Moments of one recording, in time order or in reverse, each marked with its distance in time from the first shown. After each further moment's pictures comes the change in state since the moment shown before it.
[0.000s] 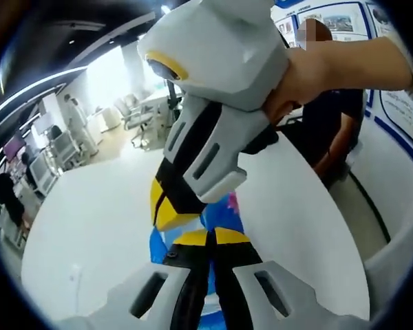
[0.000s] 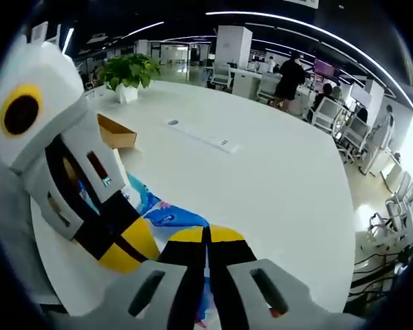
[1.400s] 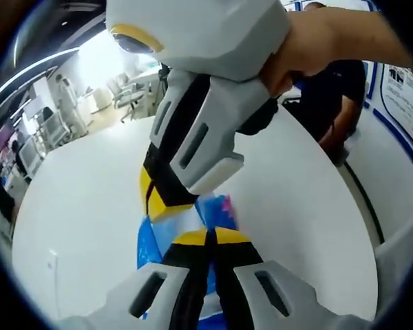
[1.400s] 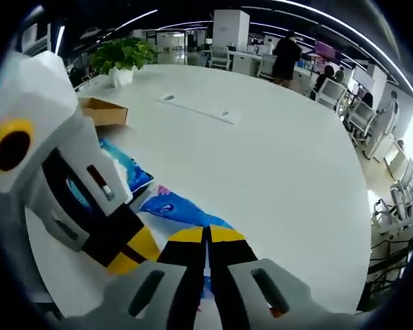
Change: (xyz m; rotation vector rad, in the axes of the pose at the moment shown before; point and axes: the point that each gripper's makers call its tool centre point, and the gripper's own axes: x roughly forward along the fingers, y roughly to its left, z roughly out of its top) left arm 0.037 -0.007 -0.051 -0.034 0.125 -0.053; right arm 0.035 -0.004 -0.040 0.037 0.094 0.019
